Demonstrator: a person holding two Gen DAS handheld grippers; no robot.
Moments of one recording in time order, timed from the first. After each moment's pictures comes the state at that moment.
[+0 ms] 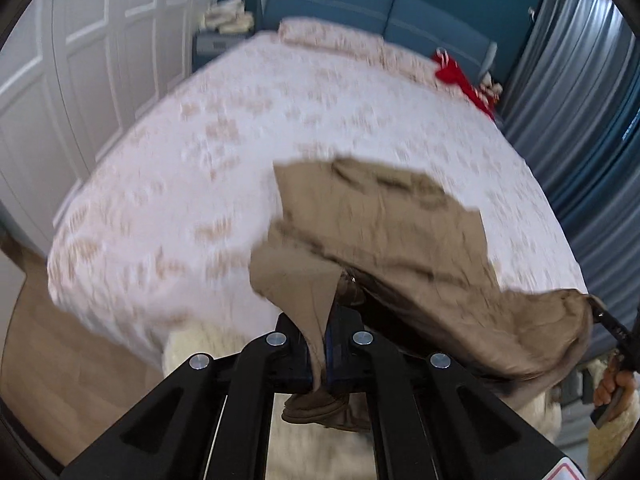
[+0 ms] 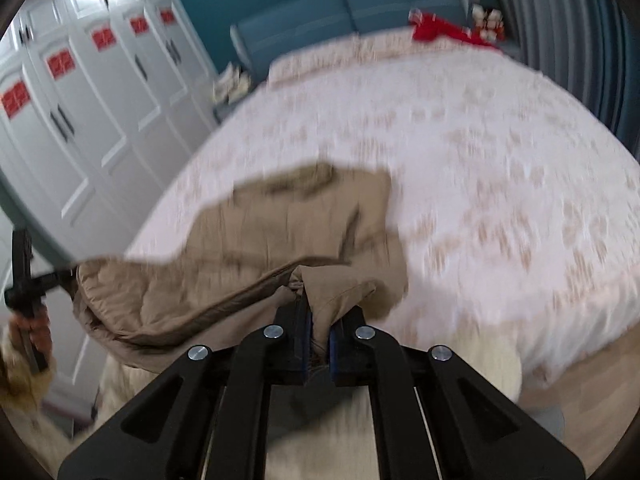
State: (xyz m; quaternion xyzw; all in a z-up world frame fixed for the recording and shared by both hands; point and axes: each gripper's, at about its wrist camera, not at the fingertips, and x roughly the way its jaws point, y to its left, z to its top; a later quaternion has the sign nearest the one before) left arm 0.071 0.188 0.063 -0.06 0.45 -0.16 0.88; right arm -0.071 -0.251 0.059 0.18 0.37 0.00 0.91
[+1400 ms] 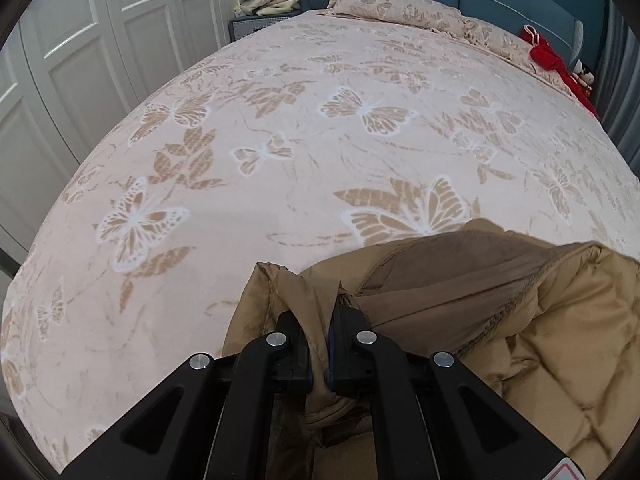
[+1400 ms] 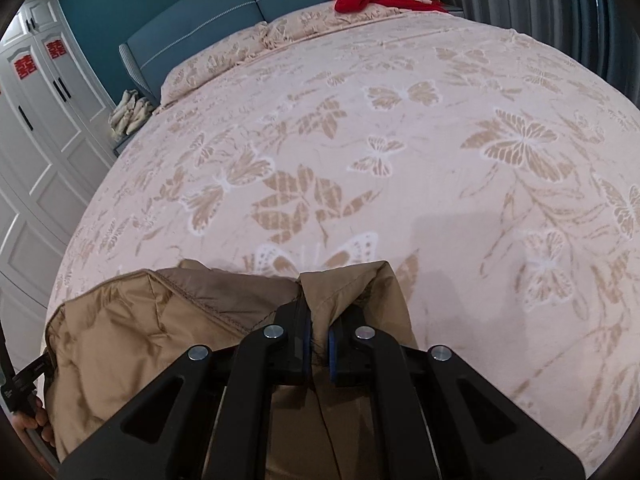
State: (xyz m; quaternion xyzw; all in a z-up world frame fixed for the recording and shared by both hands) left arm 0.385 0.100 -0.129 0.01 0.48 -0.02 0.88; right arm 0.272 -0.318 -0.119 0.24 0.39 -0.15 0.88
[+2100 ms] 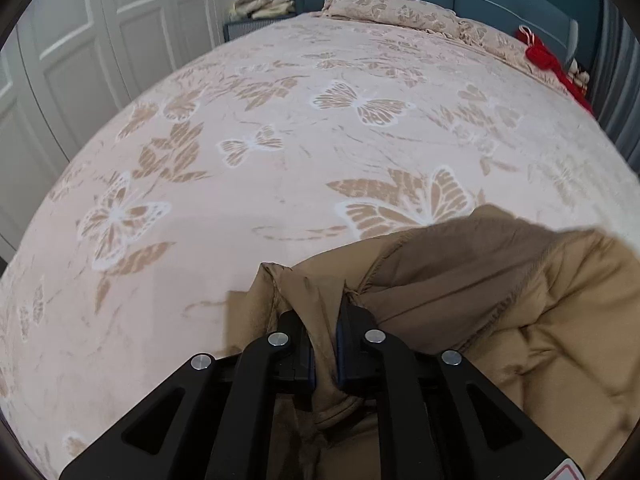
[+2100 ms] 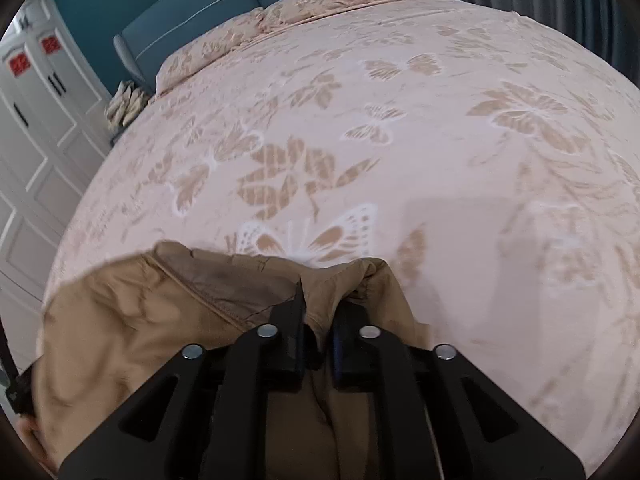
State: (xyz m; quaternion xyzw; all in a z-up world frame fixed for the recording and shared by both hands) left arm 0.387 0.108 -0.140 -0.01 0.48 -0.03 0.88; right arm 0.273 -0.325 -0.139 0.25 0.41 -0.14 0.87
